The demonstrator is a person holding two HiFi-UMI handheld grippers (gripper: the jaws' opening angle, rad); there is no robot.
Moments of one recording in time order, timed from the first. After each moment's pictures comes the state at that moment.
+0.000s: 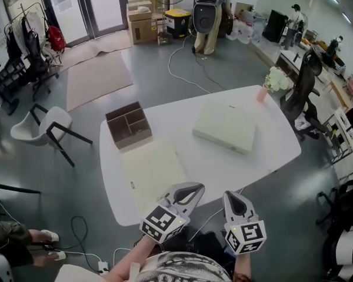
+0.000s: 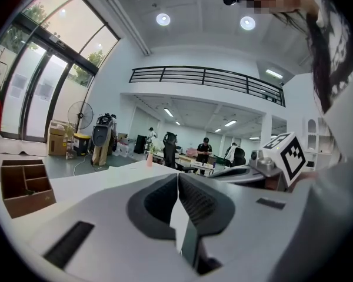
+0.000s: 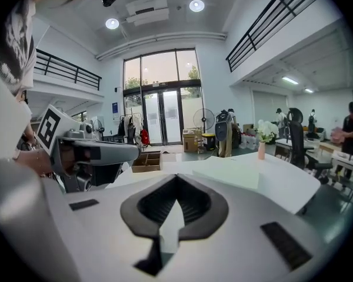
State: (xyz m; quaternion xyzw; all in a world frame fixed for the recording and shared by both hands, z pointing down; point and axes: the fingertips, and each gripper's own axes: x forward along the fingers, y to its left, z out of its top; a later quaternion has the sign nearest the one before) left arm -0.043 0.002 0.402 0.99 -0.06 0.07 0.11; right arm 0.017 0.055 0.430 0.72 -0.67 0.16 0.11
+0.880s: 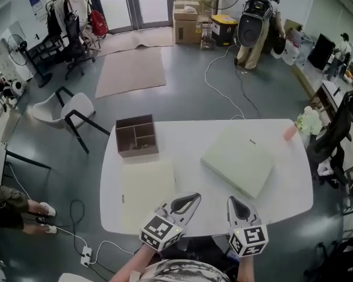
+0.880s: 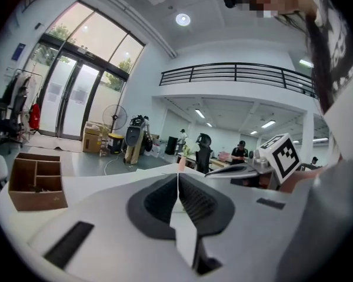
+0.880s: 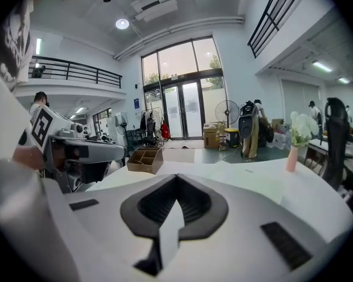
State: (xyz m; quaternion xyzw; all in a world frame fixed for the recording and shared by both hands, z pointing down) left arm 0.035 -0.097 0.433 0.96 -0.22 0.08 0.15; right arm 0.136 -0.067 0.461 0.61 -0.76 0.17 0.14
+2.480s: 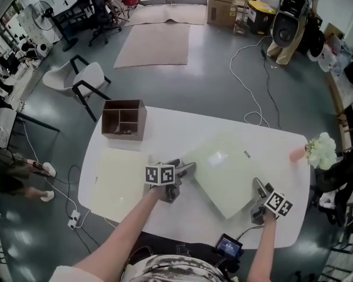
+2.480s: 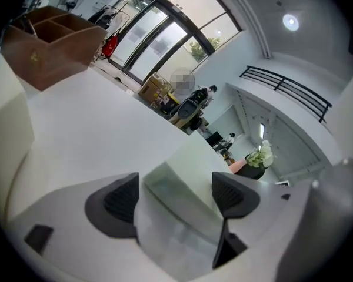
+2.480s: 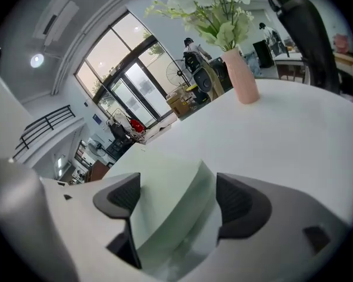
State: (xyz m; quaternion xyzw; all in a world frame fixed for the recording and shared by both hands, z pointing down) left arm 0.123 -0.271 0.664 0.79 -0.37 0.09 0.48; right arm 0.453 -0.192 0.659 0.60 -0.65 0.47 0.04
